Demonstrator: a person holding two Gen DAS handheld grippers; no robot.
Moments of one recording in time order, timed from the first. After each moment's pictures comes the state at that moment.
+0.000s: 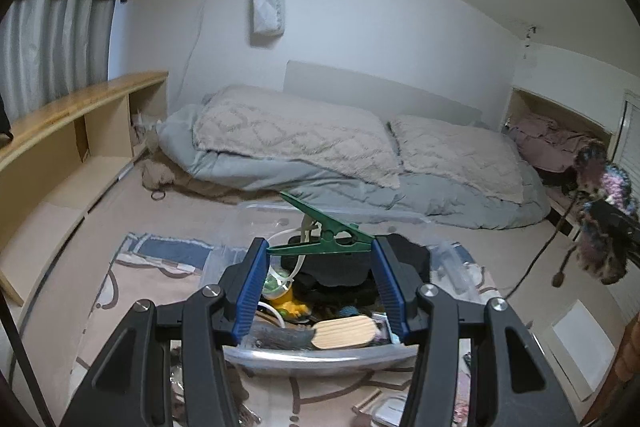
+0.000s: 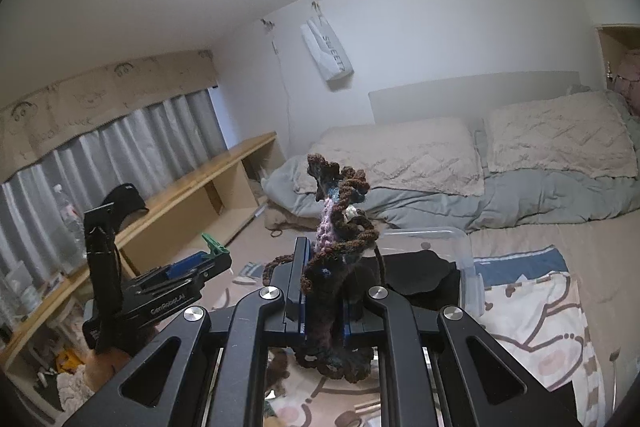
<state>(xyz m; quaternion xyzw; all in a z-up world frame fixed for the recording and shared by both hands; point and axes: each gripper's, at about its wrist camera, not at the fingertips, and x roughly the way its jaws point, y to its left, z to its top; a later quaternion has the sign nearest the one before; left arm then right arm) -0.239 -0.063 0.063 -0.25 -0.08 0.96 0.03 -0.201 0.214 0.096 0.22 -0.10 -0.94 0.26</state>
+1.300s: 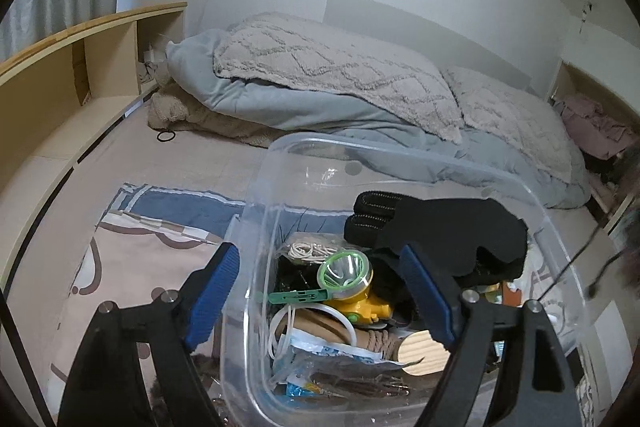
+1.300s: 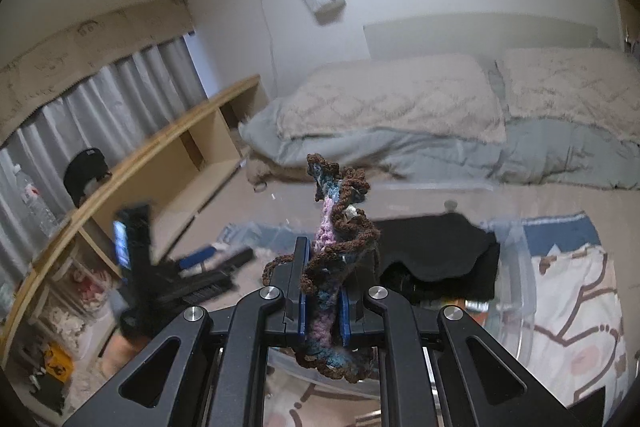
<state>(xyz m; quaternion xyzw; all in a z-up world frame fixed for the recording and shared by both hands) -0.338 -0.117 -0.036 -0.33 -0.09 0.94 0.00 -0.303 0.156 0.021 0.32 -0.08 -0.91 0.25</state>
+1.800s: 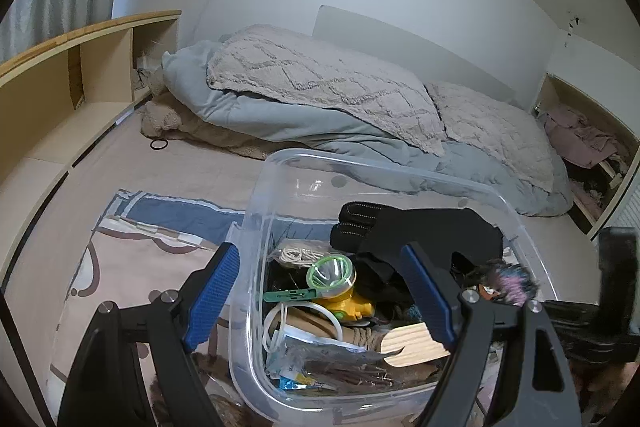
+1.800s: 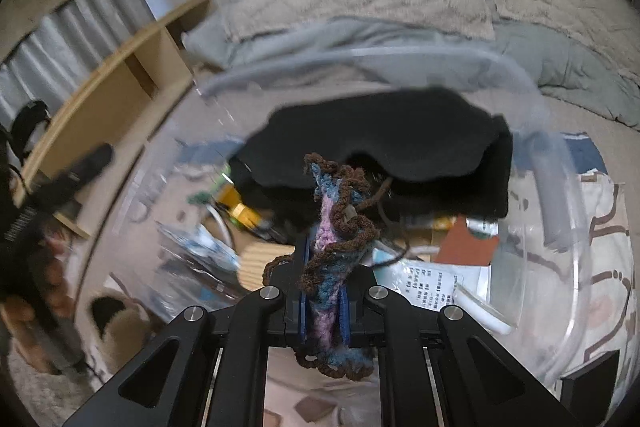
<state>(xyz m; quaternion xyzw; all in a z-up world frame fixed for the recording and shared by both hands) -0.324 -0.121 -0.021 -0.32 -0.10 0.94 0.02 -0.347 0.140 -0.083 0.47 -0.05 -0.86 0.21</state>
